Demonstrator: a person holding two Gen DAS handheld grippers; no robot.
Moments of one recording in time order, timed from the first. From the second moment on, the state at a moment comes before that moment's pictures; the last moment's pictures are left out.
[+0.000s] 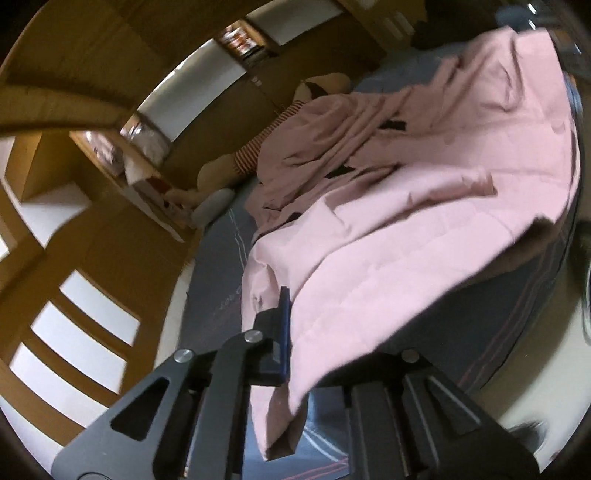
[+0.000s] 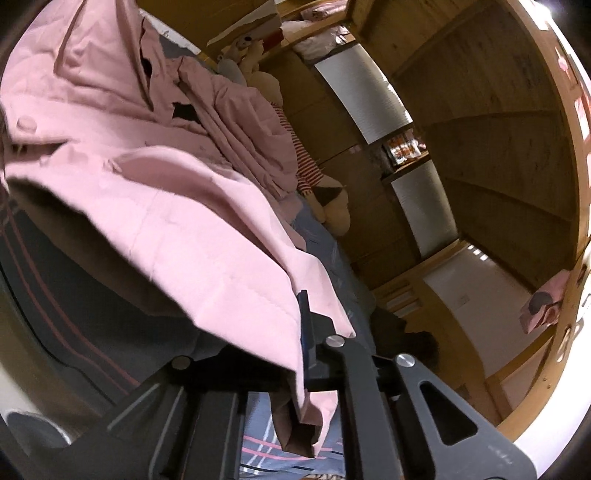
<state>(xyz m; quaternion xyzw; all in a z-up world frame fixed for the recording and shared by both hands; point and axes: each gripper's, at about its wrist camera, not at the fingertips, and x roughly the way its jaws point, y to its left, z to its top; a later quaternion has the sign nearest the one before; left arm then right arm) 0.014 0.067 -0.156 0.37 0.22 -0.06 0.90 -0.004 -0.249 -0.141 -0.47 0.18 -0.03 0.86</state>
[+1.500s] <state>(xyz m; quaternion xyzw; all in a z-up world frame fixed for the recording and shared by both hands) 0.119 0.110 -0.021 0.01 0.29 -0.10 0.95 0.087 -0.294 0.004 -0.04 0.28 0.09 0.96</state>
